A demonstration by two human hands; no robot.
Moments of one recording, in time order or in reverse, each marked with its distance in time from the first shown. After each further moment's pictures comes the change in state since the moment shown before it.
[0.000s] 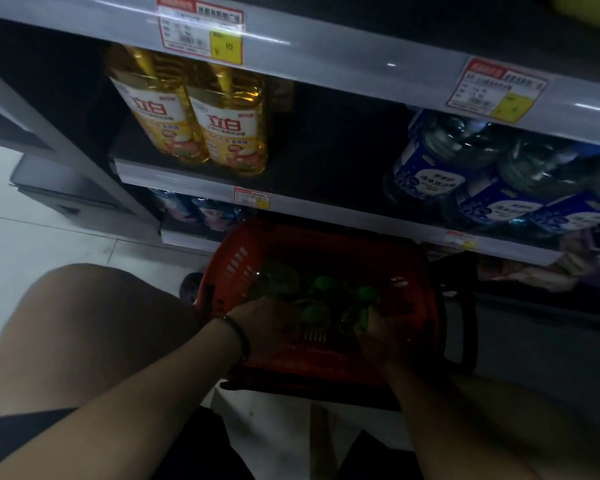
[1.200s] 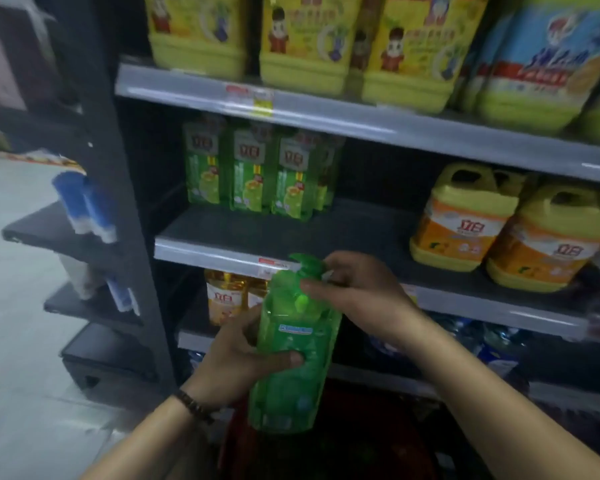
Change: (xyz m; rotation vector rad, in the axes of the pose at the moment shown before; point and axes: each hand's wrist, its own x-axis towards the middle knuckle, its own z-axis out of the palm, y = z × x) left_hand -0.201 0.042 -0.151 -0.973 0.902 0.405; right_hand -0.217 -0.312 -0.265 0.349 0.301 -0.700
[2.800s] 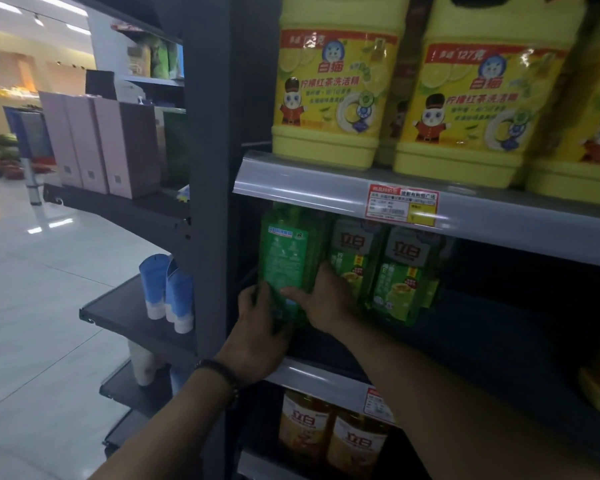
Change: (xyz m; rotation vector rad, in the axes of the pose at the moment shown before) left_hand 0.167 0.019 -0.203 0.613 0.346 0.062; right_hand 0.304 -0.068 0.182 -0.225 0.136 -0.127
